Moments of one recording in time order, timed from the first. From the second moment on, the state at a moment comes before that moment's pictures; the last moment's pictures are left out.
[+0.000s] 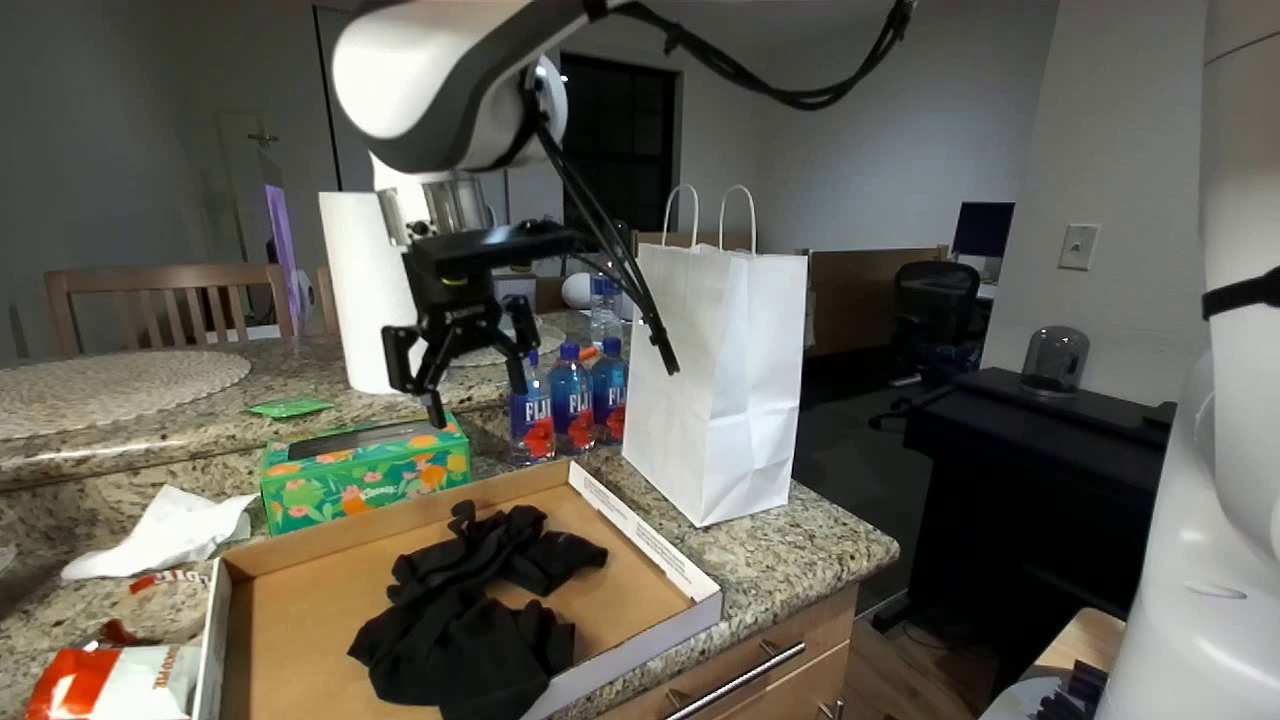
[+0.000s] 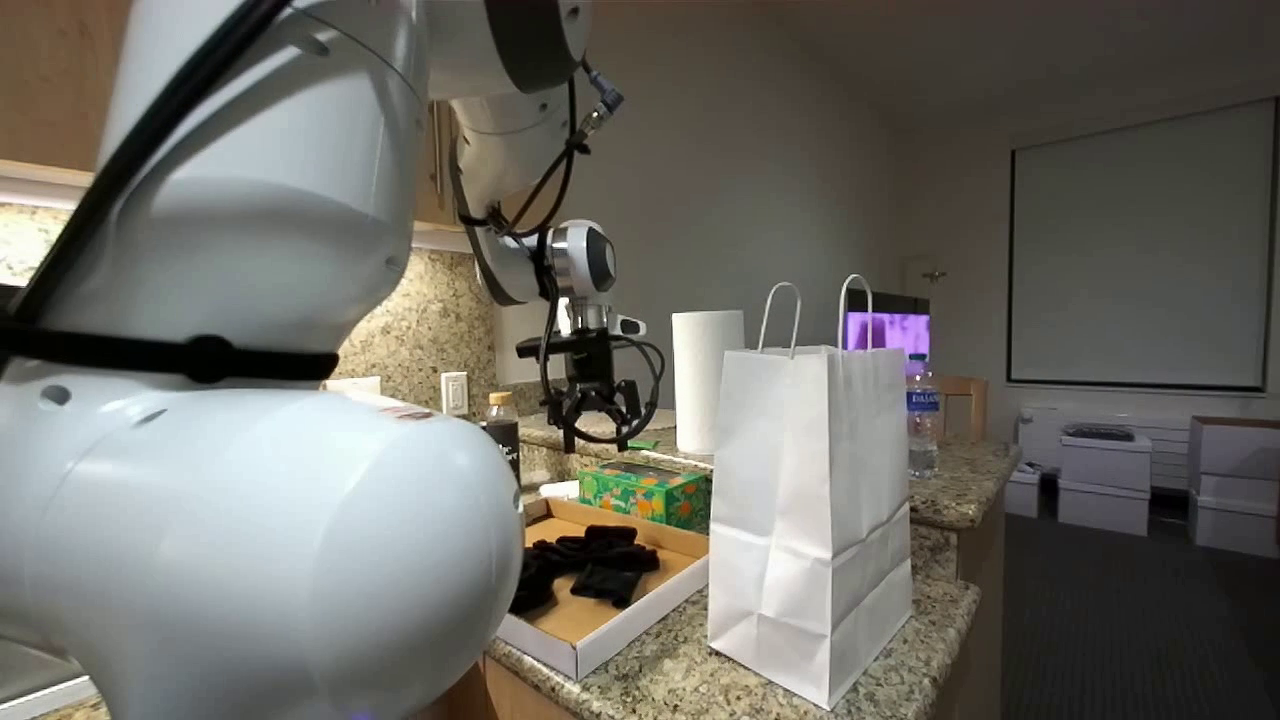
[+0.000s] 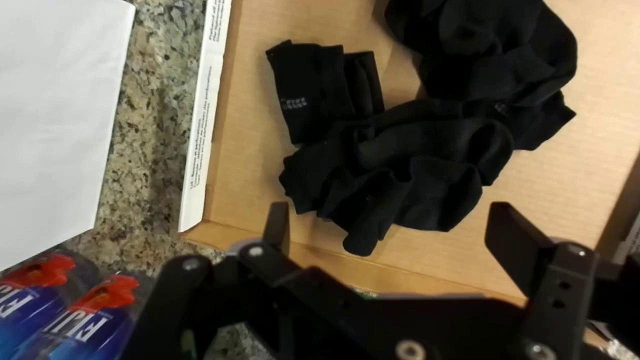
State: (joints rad) arm 0.28 0.21 0.24 -1.86 -0.14 1.95 0.40
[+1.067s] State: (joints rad) arm 0.28 0.43 0.14 -1.99 0.12 2.34 0.45
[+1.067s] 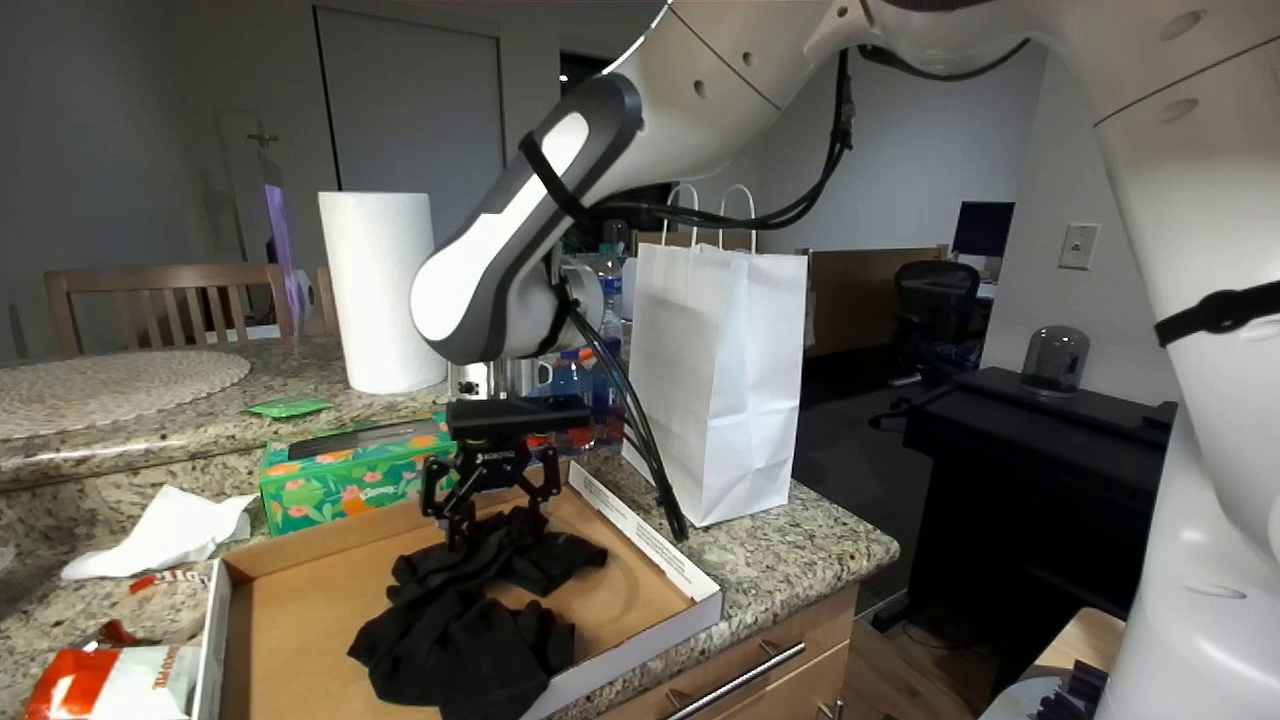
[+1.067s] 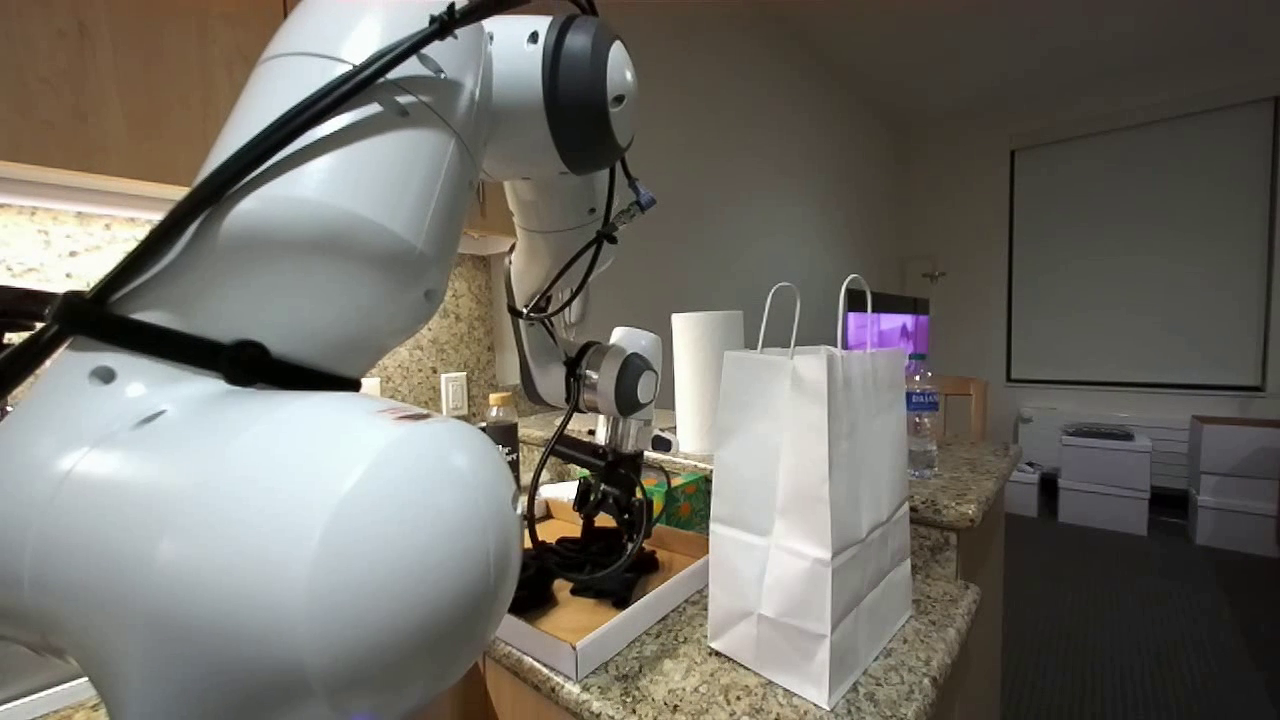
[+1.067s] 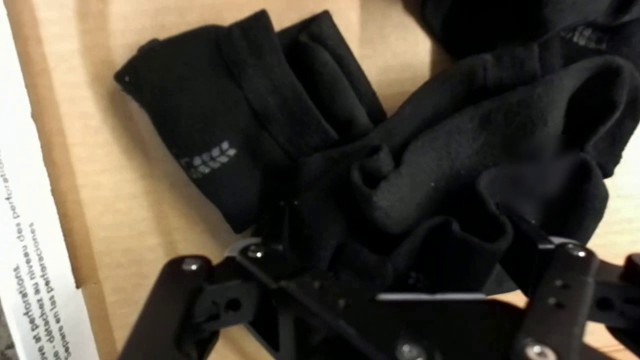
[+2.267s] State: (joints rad) arm 0.38 0.39 0.07 -2.04 -0.01 2.32 0.82
